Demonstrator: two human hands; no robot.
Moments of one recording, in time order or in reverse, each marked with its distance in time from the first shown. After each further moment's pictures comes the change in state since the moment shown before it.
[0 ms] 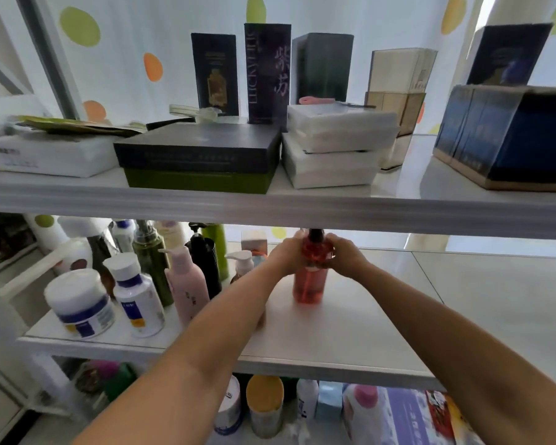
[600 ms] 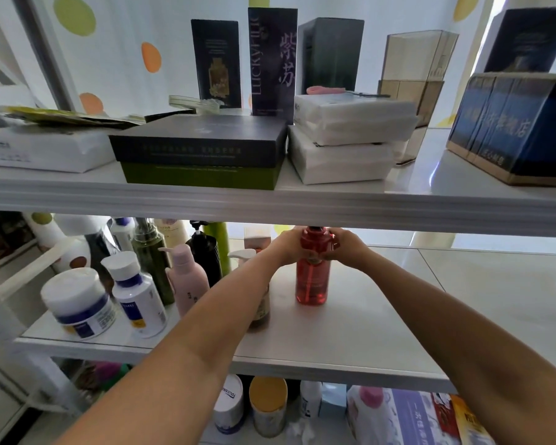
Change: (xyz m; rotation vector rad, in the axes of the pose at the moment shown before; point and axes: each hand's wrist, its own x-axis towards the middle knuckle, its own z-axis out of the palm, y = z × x) left_hand 0.018 -0.015 -0.010 -0.112 -0.031 0.032; right_hand 0.022 0.001 0.001 0.089 -0.058 0.029
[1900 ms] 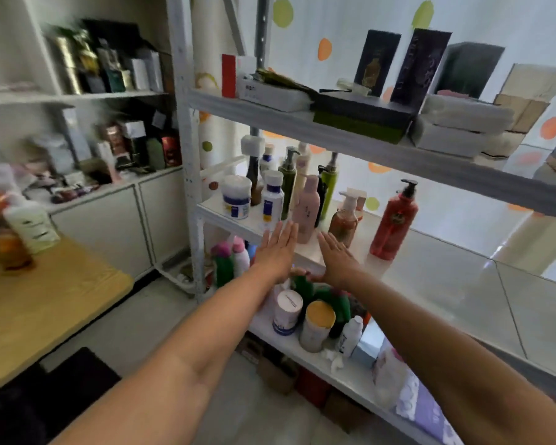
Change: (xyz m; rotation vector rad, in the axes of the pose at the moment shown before) left_hand -0.342 -0.060 0.010 0.489 0.144 -0.332; right_hand -0.230 -0.125 0.129 -0.551 -0.287 -0.434
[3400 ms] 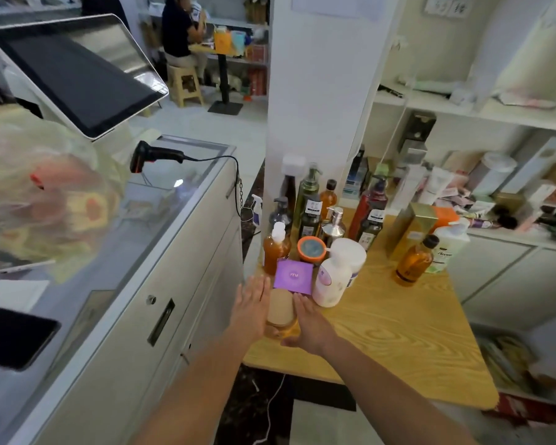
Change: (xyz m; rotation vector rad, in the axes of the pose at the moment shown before) left_hand -0.503 -0.513 0.071 -0.189 -0.036 -1.359; right_hand 0.024 -0.716 0.272 0.006 -0.630 -1.156
